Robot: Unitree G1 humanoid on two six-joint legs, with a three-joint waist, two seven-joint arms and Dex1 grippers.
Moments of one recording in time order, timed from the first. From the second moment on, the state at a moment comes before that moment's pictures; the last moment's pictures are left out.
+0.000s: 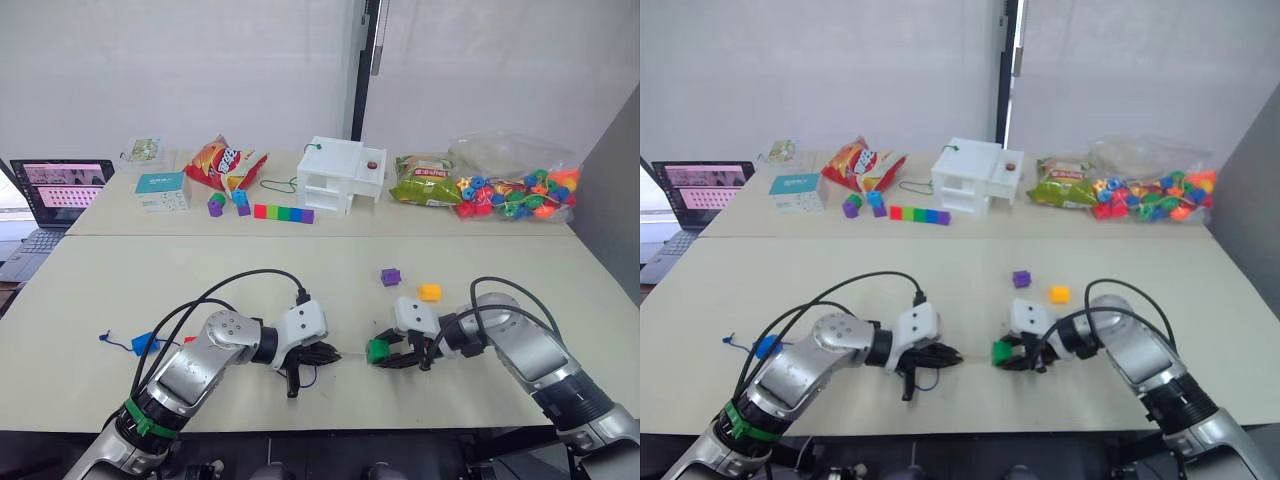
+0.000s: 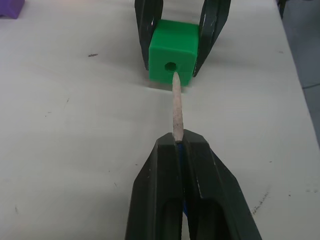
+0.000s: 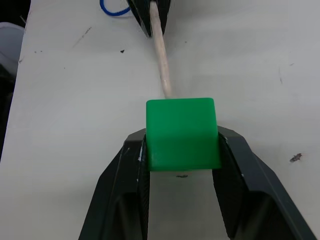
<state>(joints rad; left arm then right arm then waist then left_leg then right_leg) -0.44 0.56 -0.40 -0.28 -0.20 0.63 -0.98 -0.48 -0.77 0.36 -0.07 0.18 0.36 1.26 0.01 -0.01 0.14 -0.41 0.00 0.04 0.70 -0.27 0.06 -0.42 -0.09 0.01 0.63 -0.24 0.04</state>
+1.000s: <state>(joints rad) -0.50 0.49 -0.48 -0.20 -0.14 0.64 -0.97 -0.47 -0.73 0.38 -0.17 0.11 0.49 1.18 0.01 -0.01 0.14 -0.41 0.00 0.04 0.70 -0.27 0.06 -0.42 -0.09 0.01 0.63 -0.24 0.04</state>
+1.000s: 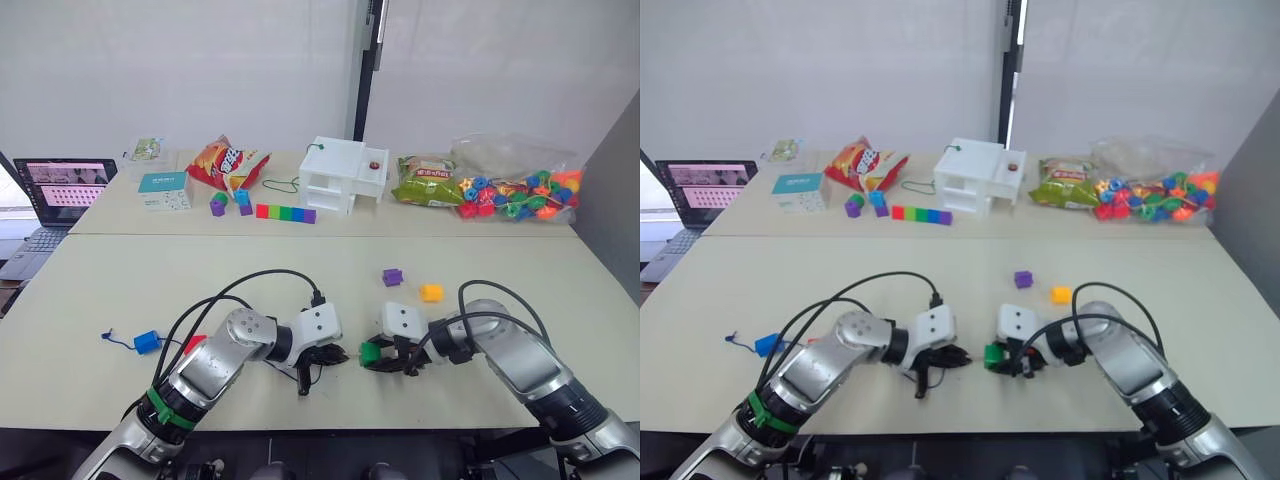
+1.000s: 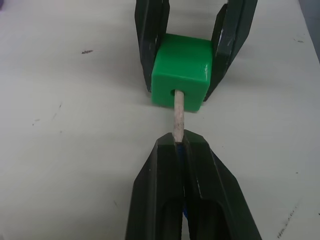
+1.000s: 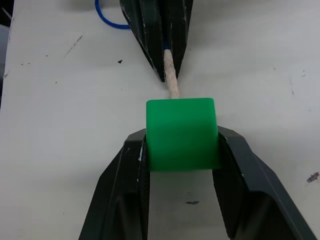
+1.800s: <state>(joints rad) -0.42 0.44 -0.37 -0.21 -0.22 0.62 -1.00 -0.46 -0.72 0.39 -0.23 0.05 0.53 1.15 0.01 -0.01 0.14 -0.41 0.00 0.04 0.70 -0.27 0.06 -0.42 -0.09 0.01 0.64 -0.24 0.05</state>
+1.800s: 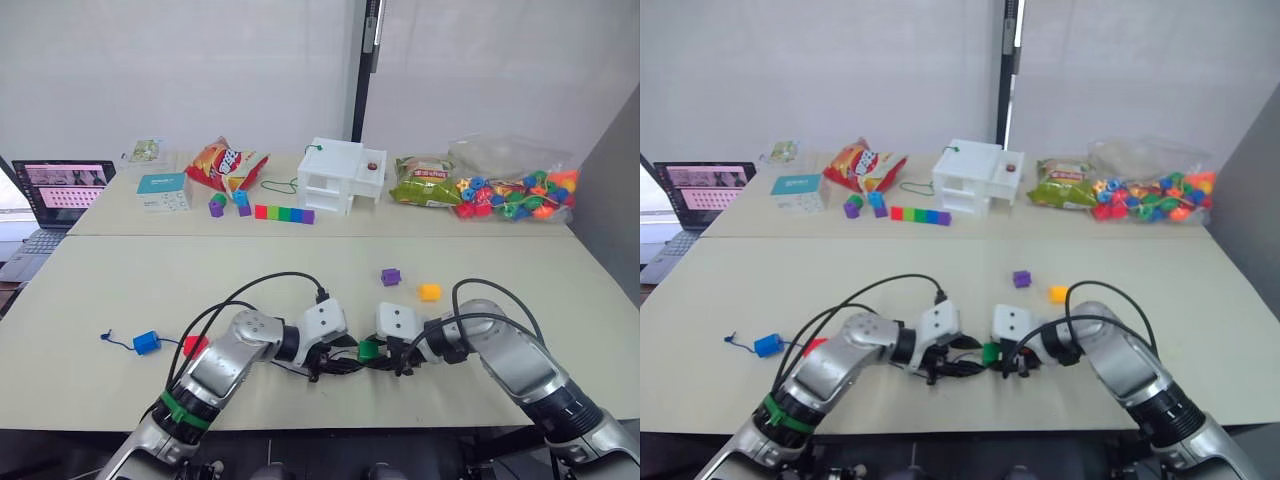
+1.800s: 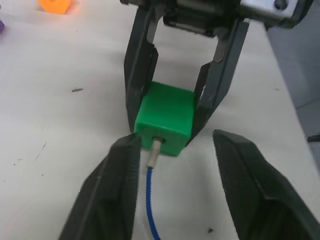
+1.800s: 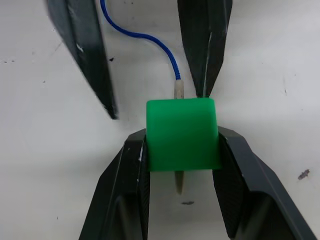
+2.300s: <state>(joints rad) -0.31 0.47 -0.37 -0.20 -0.16 0.50 -0.89 -0.45 -0.73 0.39 -0.23 0.05 0.54 1.15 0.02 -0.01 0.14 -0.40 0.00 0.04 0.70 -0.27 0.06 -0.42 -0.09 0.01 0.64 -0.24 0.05</state>
